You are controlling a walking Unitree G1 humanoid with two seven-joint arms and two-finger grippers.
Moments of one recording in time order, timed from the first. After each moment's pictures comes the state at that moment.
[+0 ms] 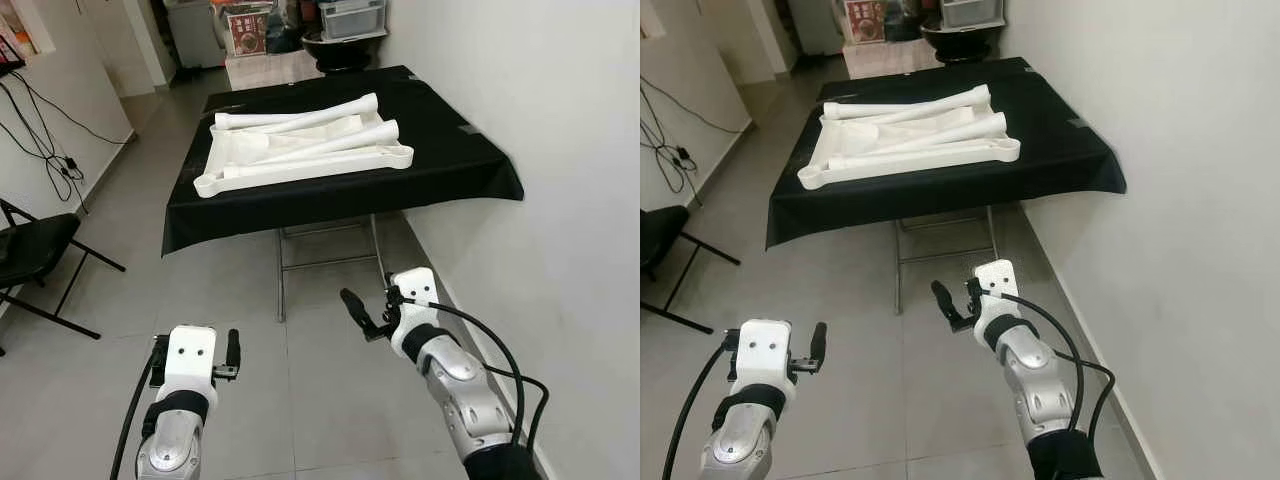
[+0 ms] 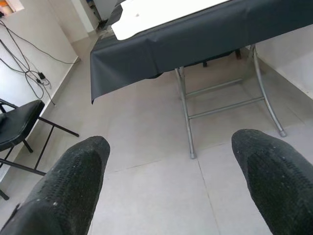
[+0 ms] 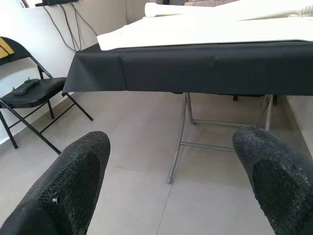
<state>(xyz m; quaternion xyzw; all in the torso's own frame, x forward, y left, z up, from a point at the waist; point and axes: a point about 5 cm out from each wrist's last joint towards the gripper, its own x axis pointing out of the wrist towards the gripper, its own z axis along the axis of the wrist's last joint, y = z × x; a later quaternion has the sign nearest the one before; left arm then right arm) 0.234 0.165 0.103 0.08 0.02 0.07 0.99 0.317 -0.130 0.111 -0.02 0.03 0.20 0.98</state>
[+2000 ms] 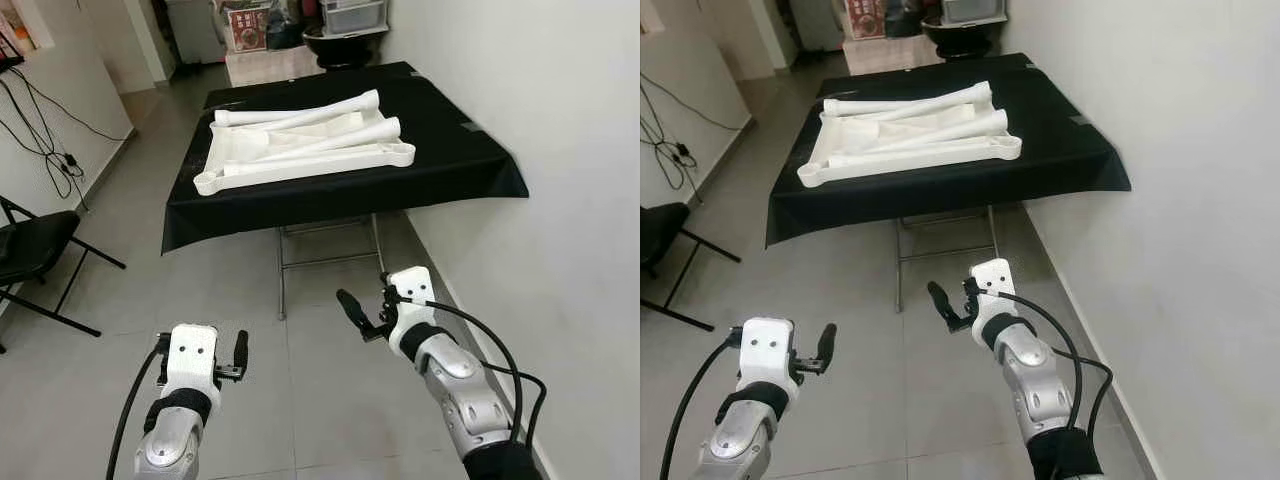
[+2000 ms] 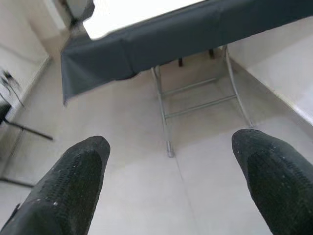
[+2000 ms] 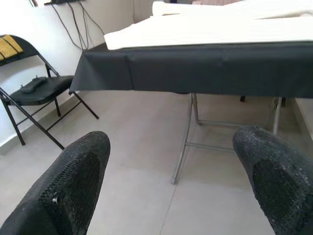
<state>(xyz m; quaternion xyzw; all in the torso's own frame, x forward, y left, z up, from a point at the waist) 0.236 0.168 0.105 0.08 0.02 0.02 1.00 0.319 -0.127 0.115 -0.02 0.02 0.22 0.98</state>
